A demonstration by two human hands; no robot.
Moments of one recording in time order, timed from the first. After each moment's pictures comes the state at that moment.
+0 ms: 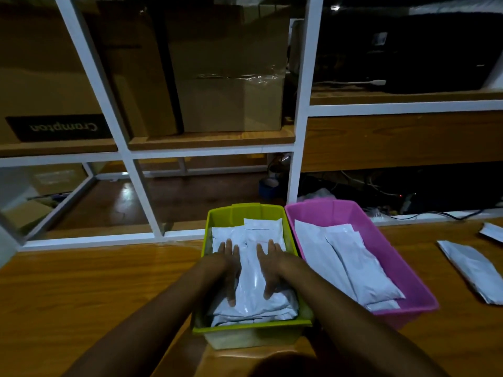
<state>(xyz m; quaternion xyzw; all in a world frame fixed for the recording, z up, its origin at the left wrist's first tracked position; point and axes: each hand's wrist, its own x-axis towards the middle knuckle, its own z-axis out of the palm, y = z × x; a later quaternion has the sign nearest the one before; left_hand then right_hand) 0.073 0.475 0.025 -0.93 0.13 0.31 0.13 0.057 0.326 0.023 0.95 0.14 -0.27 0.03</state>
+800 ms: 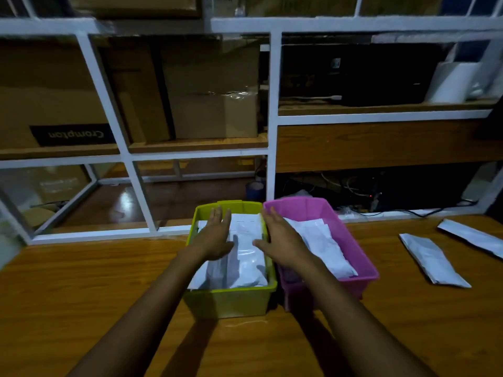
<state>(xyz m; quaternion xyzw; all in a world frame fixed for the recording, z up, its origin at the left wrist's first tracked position) 0.000 0.456 0.094 -0.98 0.15 0.03 -0.08 -0.035 0.259 0.093 0.95 0.13 0.06 -0.27</state>
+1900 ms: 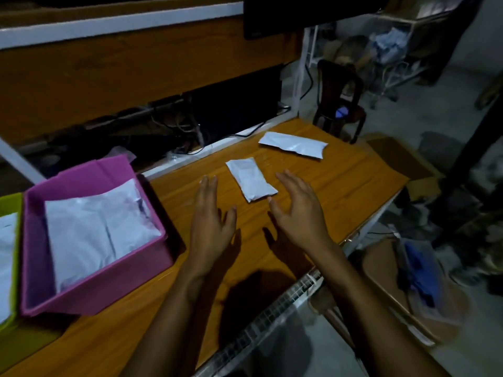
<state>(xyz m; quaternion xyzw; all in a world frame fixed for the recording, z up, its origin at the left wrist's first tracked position) -0.121 0.024 0.023 -0.85 0.31 -0.07 -0.42 -0.221 -0.137 0.047 0.90 -0.18 0.25 -0.31</state>
